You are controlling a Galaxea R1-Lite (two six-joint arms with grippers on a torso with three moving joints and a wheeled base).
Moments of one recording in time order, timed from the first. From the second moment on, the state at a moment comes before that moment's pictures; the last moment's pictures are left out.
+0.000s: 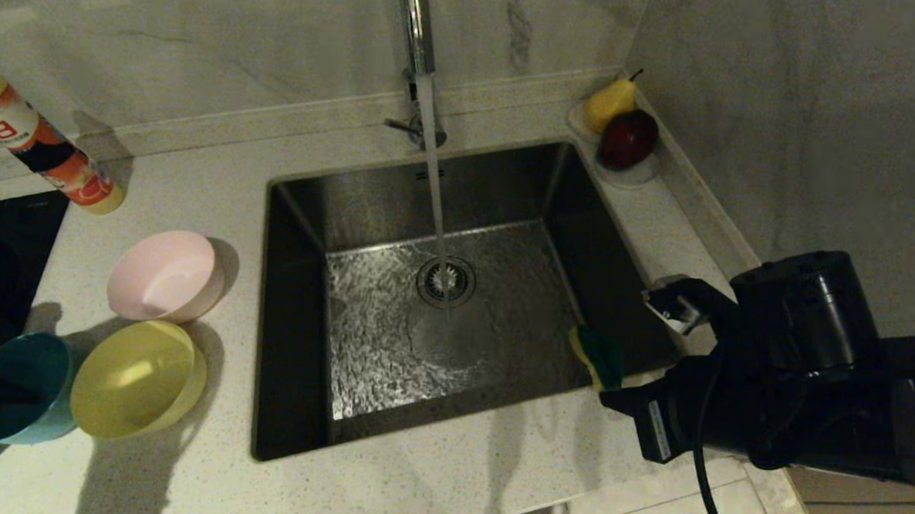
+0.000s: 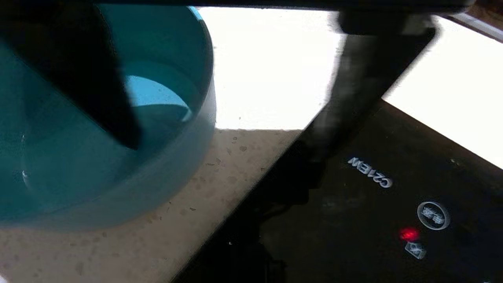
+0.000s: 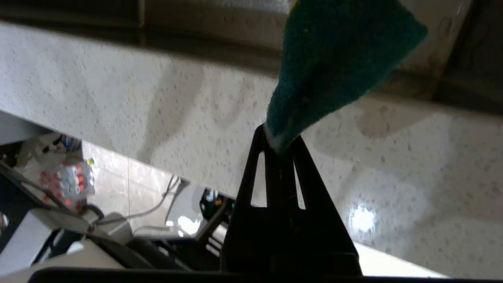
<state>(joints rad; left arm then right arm) 0.76 1.58 -0.79 0.10 -0.31 -0.33 0.62 1.55 -0.89 -0.05 0.00 0.20</state>
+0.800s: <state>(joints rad) 0.76 1.59 -0.84 0.10 -0.31 -0.35 0.63 1.54 -0.88 -0.07 0.00 0.20</state>
